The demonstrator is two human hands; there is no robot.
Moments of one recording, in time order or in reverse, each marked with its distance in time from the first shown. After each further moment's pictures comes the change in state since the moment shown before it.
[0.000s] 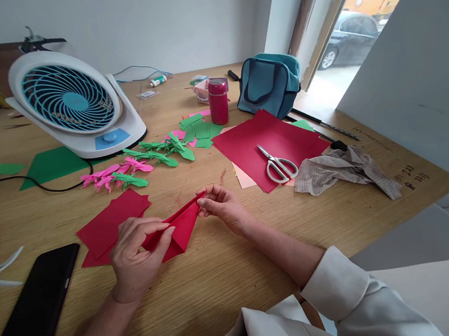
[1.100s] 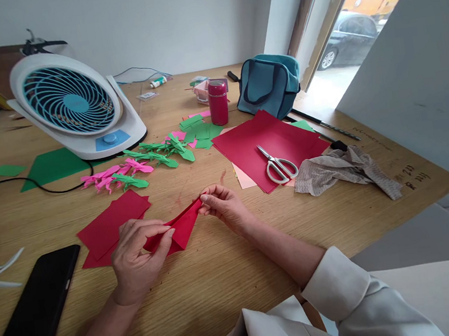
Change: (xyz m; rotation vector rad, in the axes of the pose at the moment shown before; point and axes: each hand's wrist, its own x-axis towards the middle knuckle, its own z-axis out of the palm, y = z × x) left_hand 0.002 0.004 -0.001 -0.015 0.007 0.015; right_hand 0.000 -0.005 0.002 0.089 0.060 0.026
